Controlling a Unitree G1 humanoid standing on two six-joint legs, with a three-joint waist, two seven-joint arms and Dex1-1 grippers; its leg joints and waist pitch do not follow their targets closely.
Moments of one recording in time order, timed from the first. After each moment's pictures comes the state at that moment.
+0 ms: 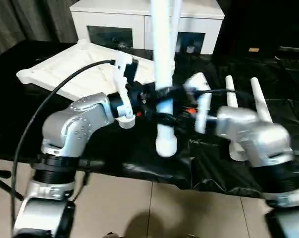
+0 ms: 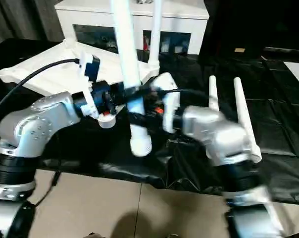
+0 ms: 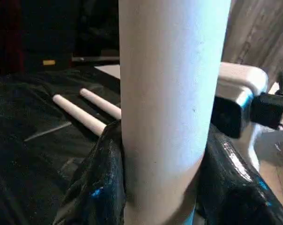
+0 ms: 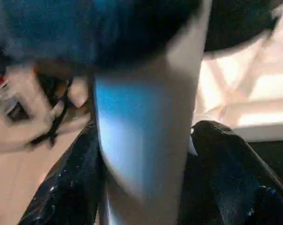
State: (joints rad) left arm -0.70 0.30 -0.04 0.00 -0.63 0.79 -0.75; right arm -0.63 -0.43 0.15 0.04 0.47 0.76 0.93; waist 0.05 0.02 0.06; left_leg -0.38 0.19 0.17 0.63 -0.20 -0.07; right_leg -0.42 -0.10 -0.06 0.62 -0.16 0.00
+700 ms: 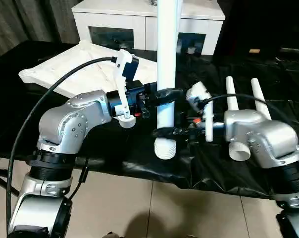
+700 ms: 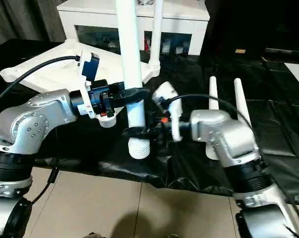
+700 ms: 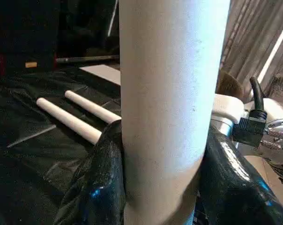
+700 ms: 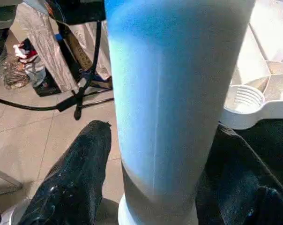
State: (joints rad) left arm -0.71 0.31 -0.04 0.00 -0.65 0.80 -0.81; right arm -0.63 -0.45 0.21 0.02 0.47 0.80 1.00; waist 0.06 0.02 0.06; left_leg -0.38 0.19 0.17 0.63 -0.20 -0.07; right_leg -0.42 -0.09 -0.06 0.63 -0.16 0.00
